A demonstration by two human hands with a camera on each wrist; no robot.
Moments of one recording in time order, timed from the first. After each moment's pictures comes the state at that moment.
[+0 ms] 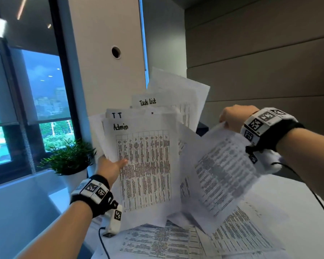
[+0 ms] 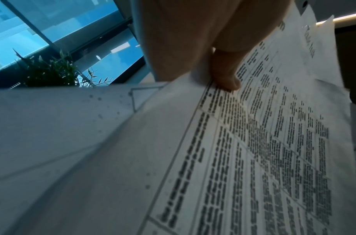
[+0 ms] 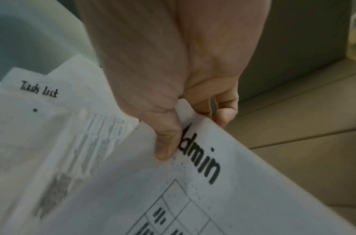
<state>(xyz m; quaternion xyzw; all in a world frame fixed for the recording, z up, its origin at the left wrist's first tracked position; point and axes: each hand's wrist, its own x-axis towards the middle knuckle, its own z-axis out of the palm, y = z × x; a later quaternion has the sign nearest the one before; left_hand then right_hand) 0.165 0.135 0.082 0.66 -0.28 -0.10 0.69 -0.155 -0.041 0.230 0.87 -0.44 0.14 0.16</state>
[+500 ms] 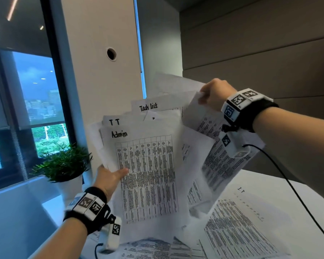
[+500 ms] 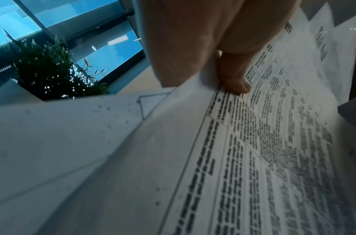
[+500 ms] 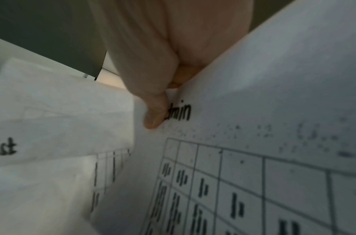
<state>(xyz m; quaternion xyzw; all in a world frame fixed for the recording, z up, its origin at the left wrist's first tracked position) 0.153 0.143 0.080 0.65 -0.30 -0.16 0.68 -0.110 -0.028 0.276 0.84 -0.39 0.38 -0.01</state>
